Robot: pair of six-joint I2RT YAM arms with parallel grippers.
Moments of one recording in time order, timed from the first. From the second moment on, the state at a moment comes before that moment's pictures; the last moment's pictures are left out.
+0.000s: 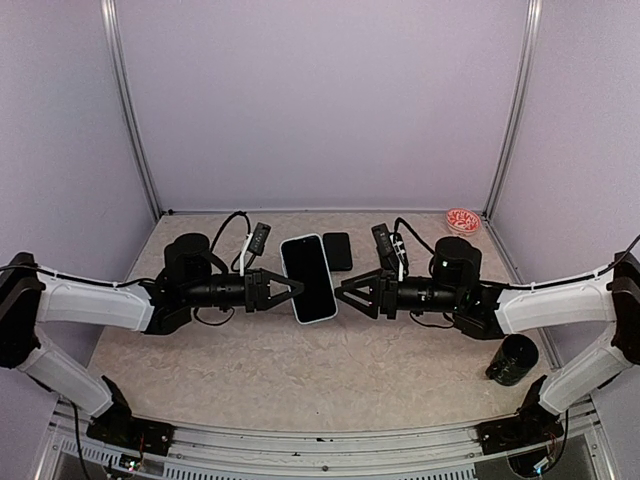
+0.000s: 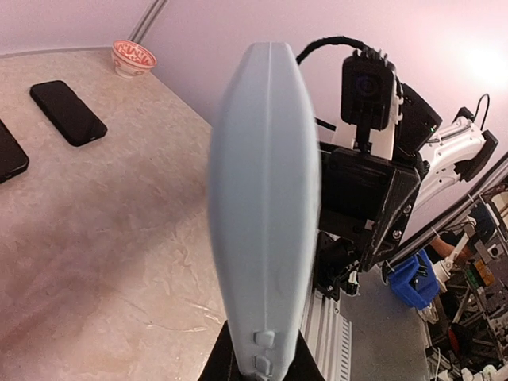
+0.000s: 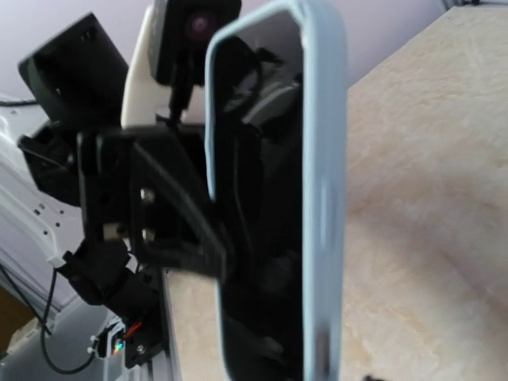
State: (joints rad) left arm -0.75 1.43 0.64 0.65 0.61 -0.59; right arm 0.85 1.42 0.66 0.67 -0.51 0.54
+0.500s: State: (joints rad) left arm -0.62 1.34 0.76 0.33 0.54 -0.52; right arm 0.84 1.36 0.68 0.48 -0.43 0.43
